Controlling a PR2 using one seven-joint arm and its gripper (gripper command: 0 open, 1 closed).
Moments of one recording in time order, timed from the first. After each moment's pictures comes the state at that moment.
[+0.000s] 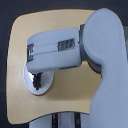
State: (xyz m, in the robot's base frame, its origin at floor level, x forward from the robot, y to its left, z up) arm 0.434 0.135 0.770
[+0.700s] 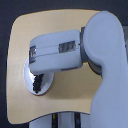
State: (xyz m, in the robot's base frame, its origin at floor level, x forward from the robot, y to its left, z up) arm 0.433 0.129 0.751
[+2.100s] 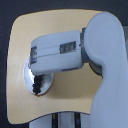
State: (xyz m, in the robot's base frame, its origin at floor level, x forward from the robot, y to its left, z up) arm 0.433 0.124 0.744
